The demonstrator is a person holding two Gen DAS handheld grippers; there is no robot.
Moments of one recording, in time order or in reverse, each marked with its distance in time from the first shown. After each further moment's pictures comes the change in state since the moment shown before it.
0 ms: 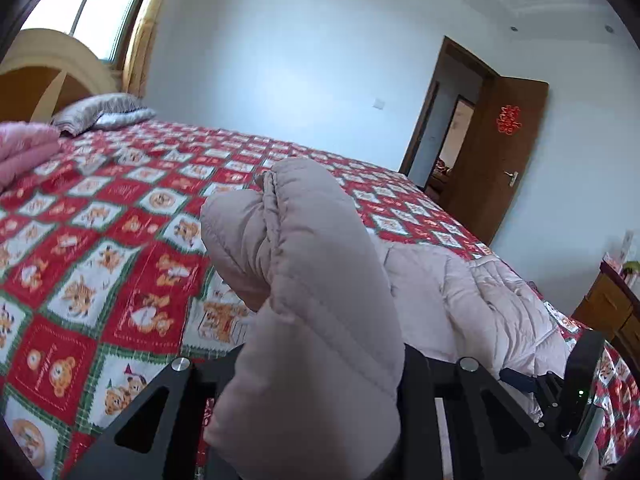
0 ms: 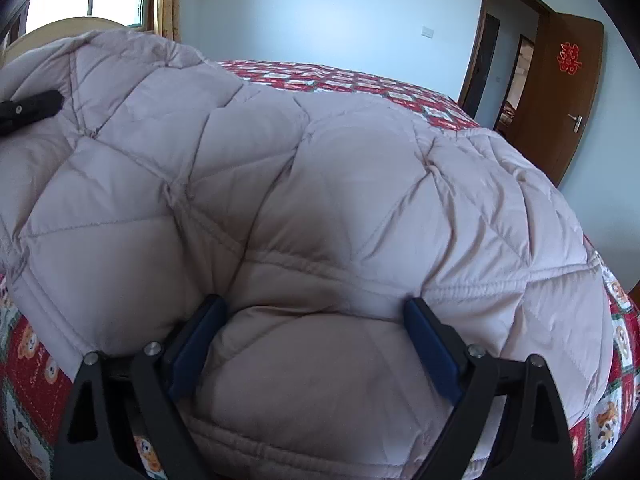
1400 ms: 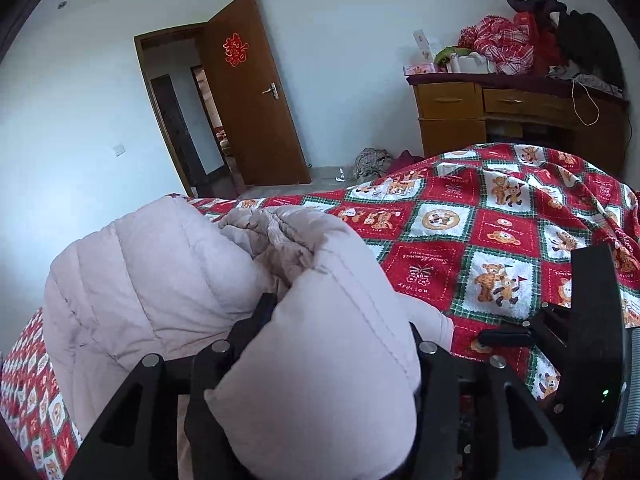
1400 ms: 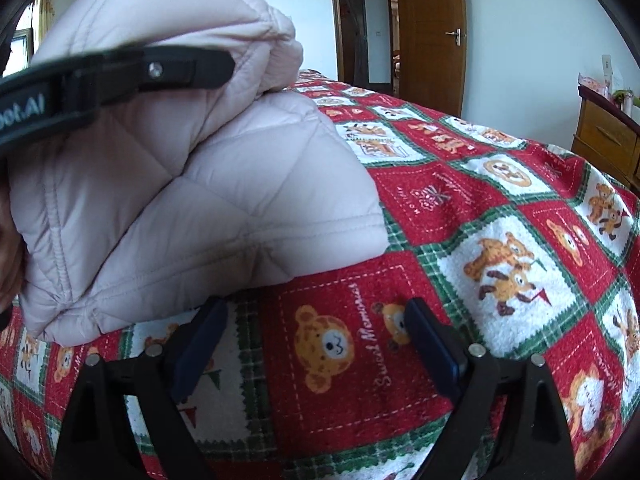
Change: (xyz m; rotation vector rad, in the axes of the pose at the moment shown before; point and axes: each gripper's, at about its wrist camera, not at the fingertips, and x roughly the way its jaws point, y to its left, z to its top) left arm 0.060 -0.309 -0.059 0.851 0.093 -0.487; right arm -0.073 -0.147 -0.106 0.400 -0.022 -0.175
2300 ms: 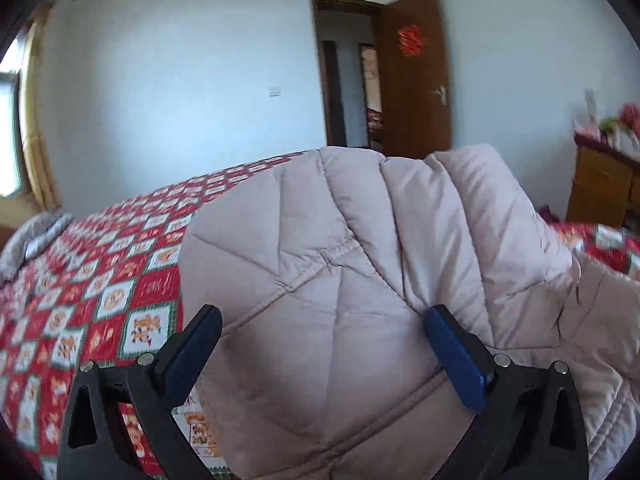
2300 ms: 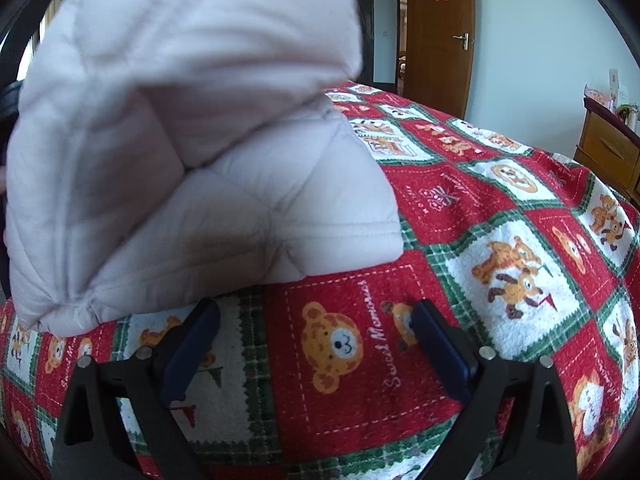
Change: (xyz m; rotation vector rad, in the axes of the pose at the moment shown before) left arm 0.018 0.101 -0.035 -0.358 0.073 0.414; right arm 0.006 0.001 0.001 -0.030 0.020 -0.006
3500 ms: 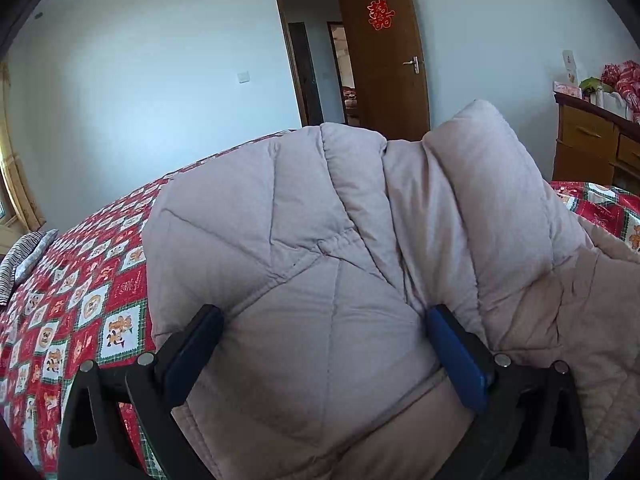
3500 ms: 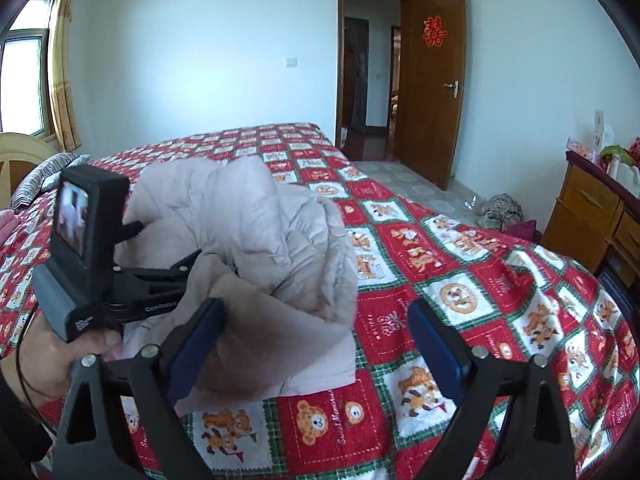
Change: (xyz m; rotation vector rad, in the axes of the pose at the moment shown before) left arm 0.016 -0.015 -0.013 0.030 0.057 -0.048; right arm -0.081 0.003 0.094 -0.023 -0.137 -0.040
